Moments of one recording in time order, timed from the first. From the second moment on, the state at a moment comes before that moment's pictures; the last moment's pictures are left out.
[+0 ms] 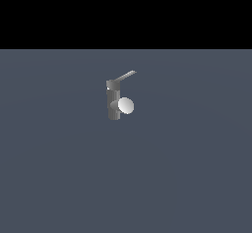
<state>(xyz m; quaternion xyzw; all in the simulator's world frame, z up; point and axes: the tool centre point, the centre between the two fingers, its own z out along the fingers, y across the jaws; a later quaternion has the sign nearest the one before) -0.124 0.007 0.466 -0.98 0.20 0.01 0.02</state>
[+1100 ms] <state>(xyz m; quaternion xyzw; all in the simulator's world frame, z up) 0.048 -0.005 0.344 -0.89 0.45 0.01 0.02</state>
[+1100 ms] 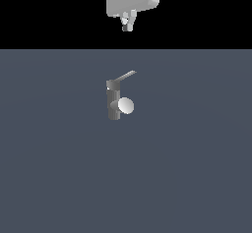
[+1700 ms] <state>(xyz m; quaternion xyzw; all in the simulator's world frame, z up) 0.115 -0.014 0.243 -0.82 0.57 0.00 0.01</state>
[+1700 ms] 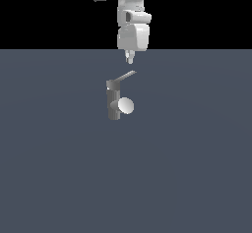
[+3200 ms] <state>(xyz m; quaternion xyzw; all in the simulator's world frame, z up) 0.119 -0.024 0.184 -0.78 0.62 0.00 0.00</state>
